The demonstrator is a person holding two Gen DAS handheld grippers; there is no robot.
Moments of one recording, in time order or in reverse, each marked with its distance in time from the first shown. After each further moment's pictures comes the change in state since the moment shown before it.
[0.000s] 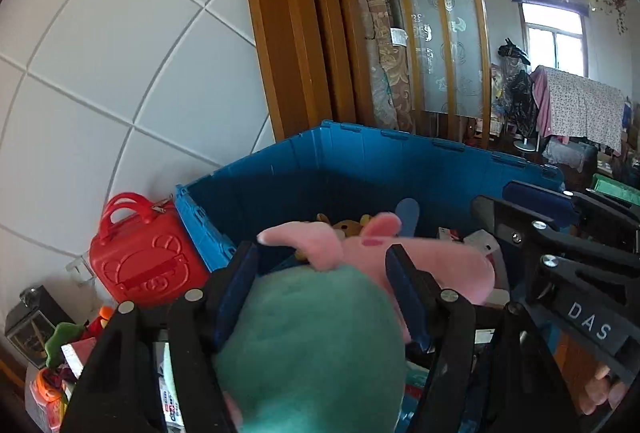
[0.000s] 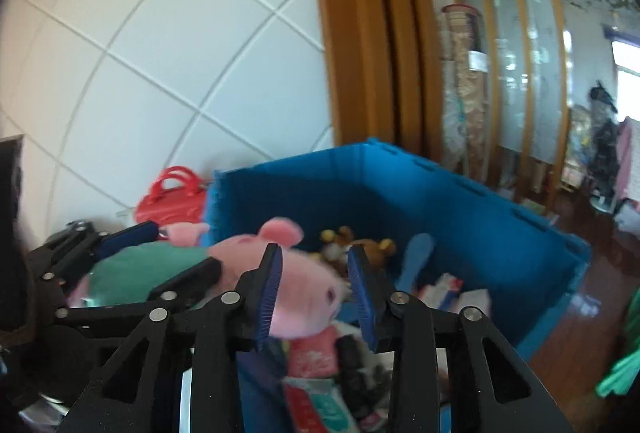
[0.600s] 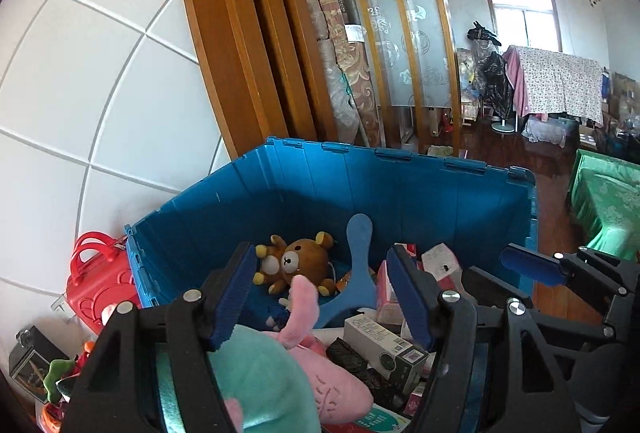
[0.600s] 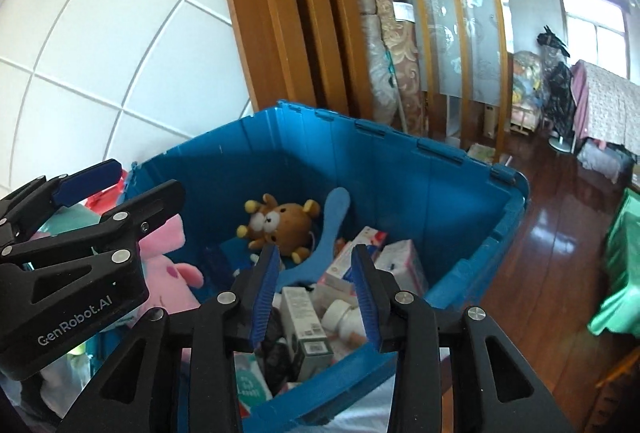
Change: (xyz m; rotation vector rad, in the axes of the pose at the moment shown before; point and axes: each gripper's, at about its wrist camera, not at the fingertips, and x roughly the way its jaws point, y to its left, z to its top) left arm 0.013 -0.082 0.035 0.080 0.009 -0.088; right arm 0.003 -0.090 -0.024 0.151 0.113 -0.116
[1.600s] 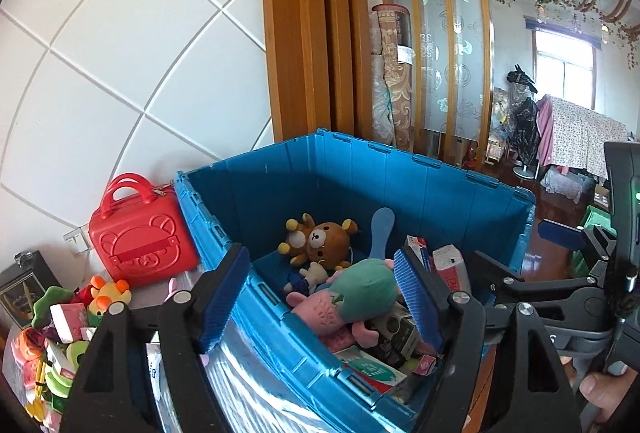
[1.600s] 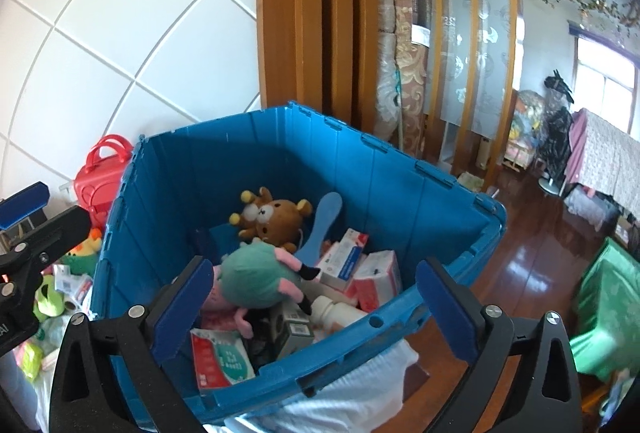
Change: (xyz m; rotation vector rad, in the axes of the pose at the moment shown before) left arm -0.076 0.050 -0.057 -0.220 -0.027 0.073; right arm -0.018 0.023 -0.004 -0.169 -0.004 -0.059
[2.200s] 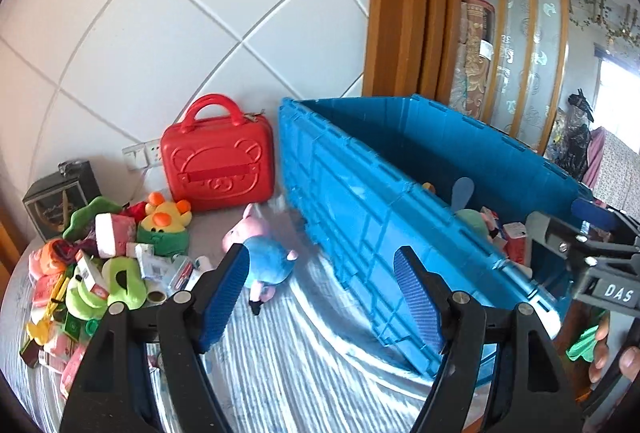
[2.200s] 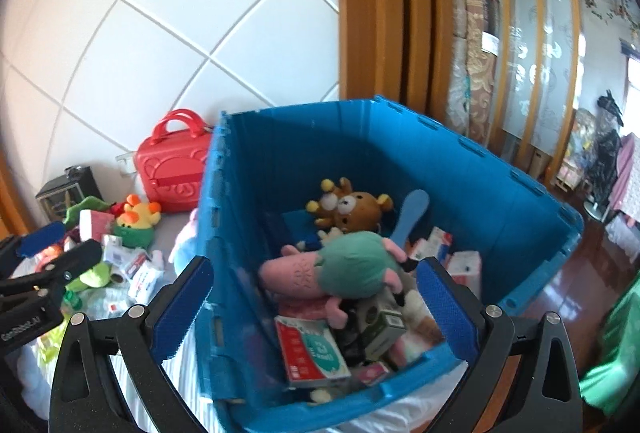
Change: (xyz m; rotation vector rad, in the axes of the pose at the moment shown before) left arm -0.033 0.126 -0.084 -0.220 0.108 0.174; right arm -0.013 0.091 -0.016 -0.113 -0.005 0.213
